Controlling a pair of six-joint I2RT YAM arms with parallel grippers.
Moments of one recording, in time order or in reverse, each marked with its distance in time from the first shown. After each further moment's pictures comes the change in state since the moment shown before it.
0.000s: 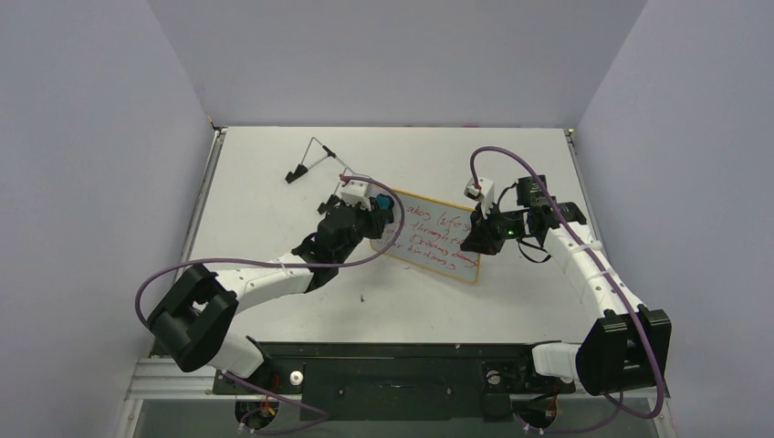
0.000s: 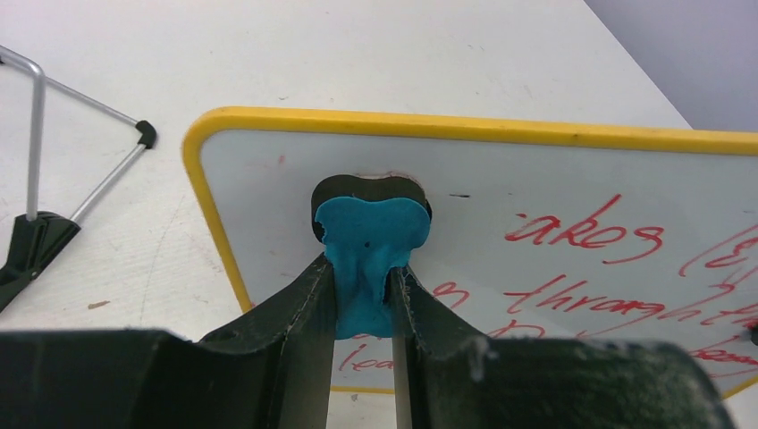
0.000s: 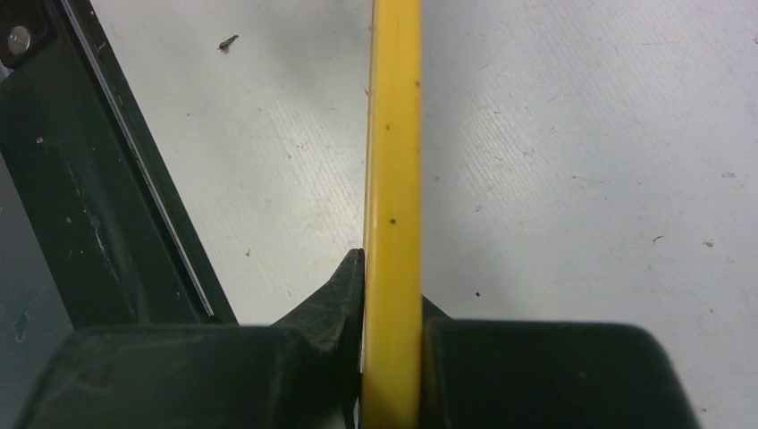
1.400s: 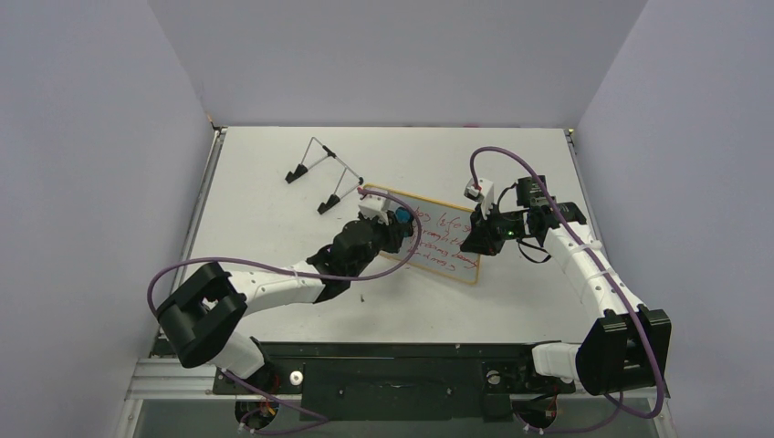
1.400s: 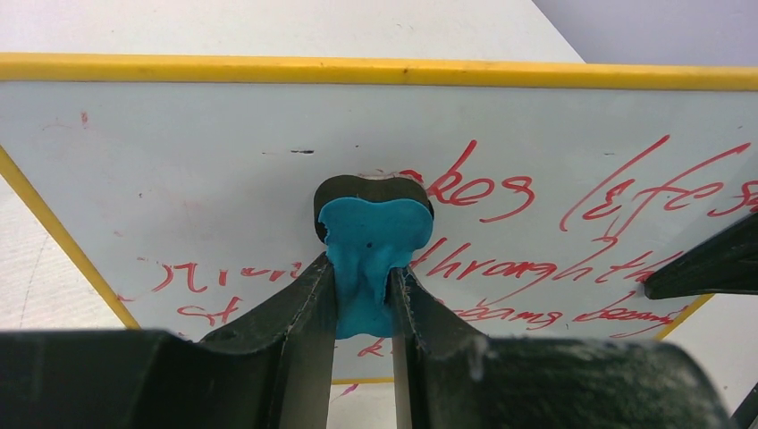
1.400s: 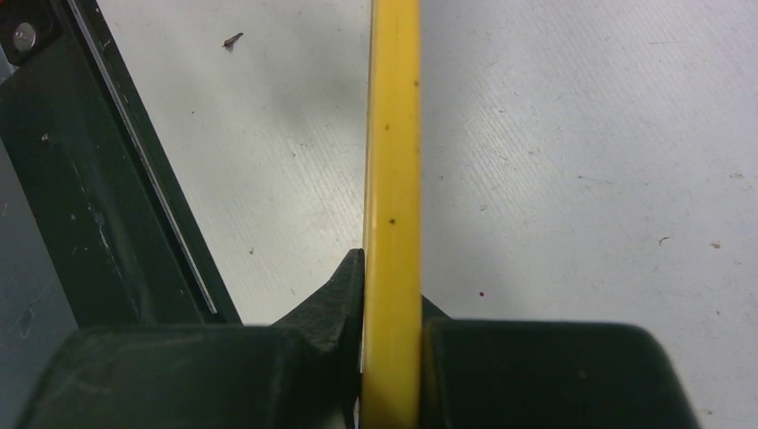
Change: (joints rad) left arm -0.145 0.039 -0.002 0.055 -0.069 -0.047; right arm 0.000 0.000 0.000 -0.011 -0.006 -0.006
